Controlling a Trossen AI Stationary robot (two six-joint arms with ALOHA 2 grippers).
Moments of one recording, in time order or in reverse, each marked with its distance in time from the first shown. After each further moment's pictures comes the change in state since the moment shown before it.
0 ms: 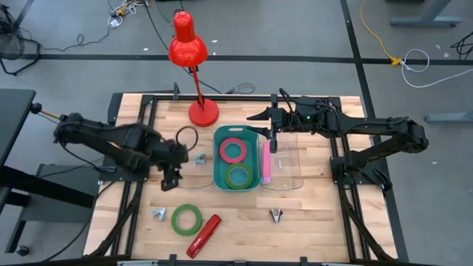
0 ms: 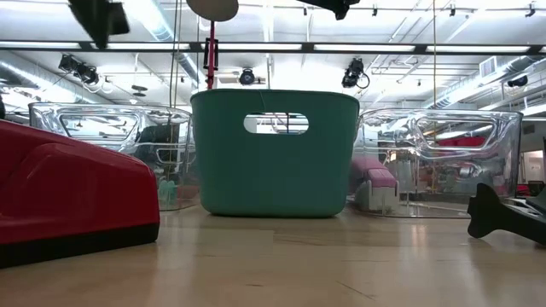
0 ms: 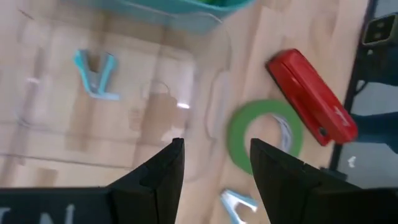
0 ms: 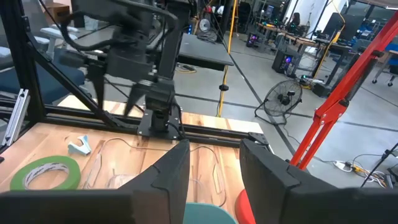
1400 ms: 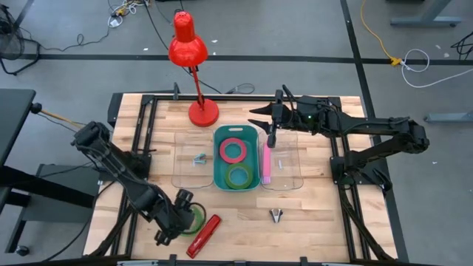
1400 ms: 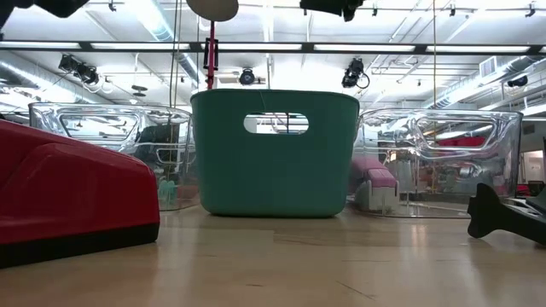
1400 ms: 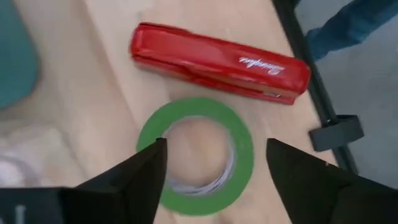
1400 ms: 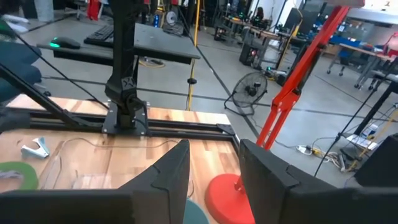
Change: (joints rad) left arm -0.501 0.371 -0.001 0.360 -0.128 0.179; right arm -0.003 -0.018 -0.001 -0.013 0.149 -0.005
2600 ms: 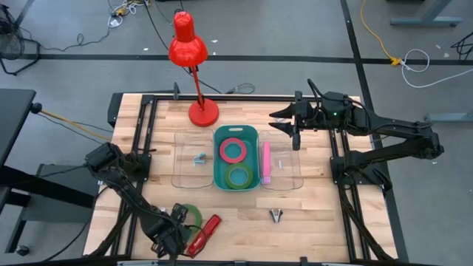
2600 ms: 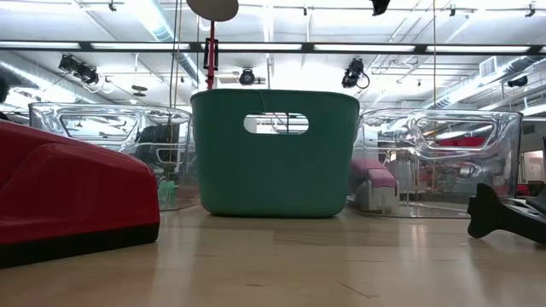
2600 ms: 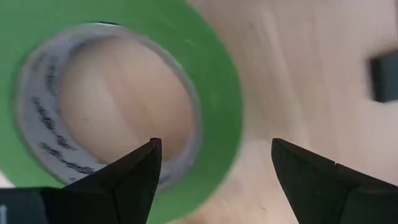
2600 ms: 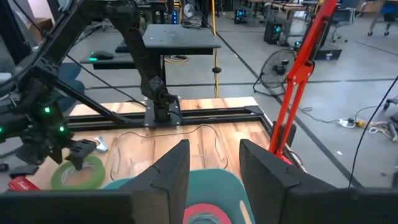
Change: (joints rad) left arm -0.123 0.286 -0.061 0.039 0.079 -0.104; right arm -0.018 -0.211 0.000 -0.273 -0.108 0.187
